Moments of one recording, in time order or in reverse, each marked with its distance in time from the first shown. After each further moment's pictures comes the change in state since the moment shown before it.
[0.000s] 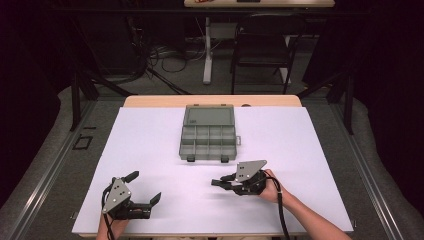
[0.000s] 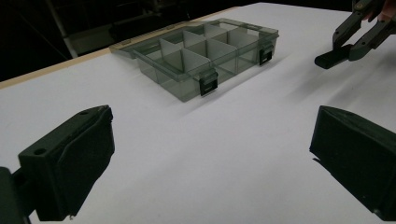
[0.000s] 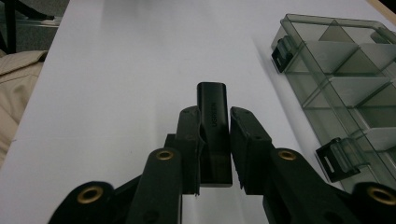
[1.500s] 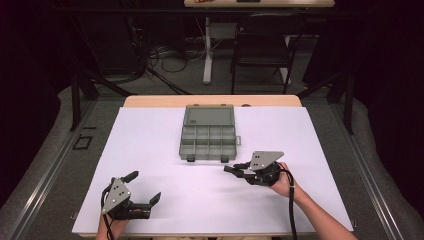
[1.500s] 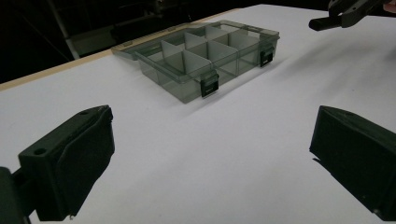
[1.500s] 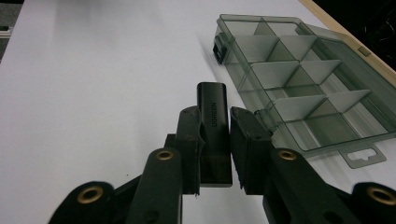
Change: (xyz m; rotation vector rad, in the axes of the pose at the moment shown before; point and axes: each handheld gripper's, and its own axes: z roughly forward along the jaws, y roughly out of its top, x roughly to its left) left arm -0.001 0.001 -0.001 -0.008 0.007 -0.002; right arm -0.020 -0.005 -0.036 -0.014 -0.137 0.052
